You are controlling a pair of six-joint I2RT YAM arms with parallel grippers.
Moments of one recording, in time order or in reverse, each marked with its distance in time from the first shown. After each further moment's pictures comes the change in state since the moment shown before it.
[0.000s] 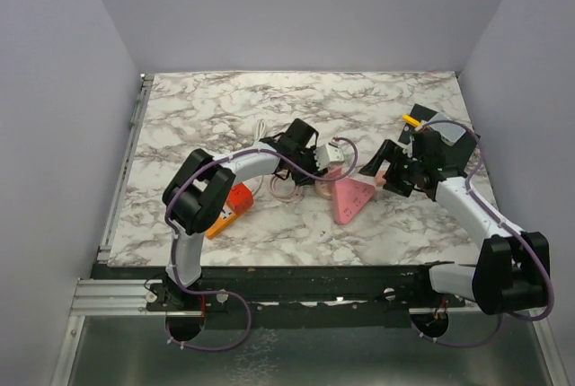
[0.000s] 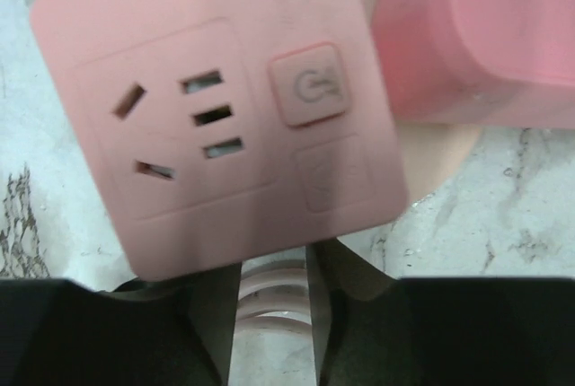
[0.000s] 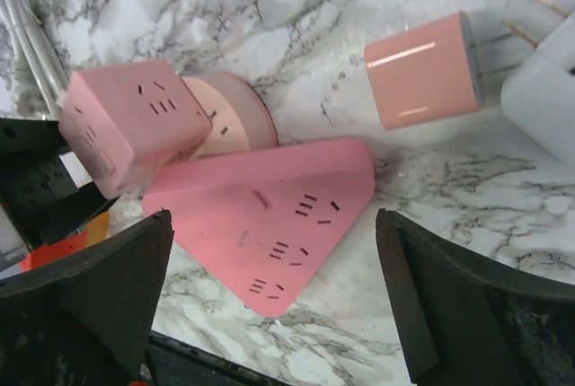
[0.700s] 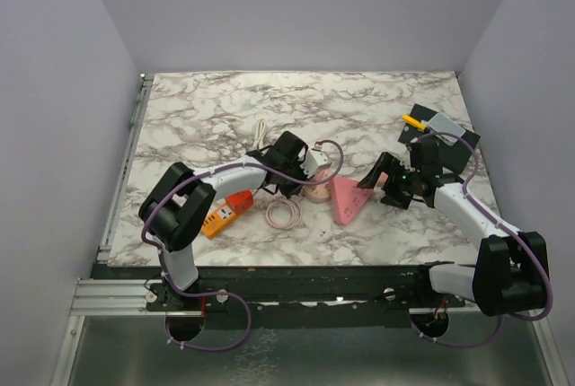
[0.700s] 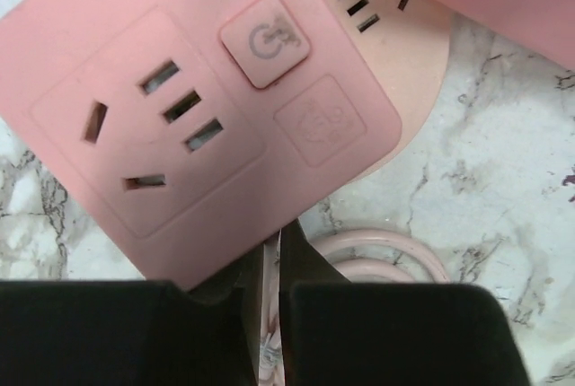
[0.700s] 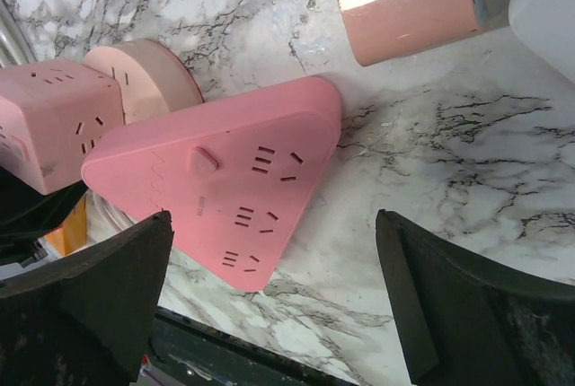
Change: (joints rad) left arm -0.015 -0.183 -0.216 0.014 -0.138 -0.275; right arm -0.001 -0.006 -0.055 -0.021 -0.042 -0.005
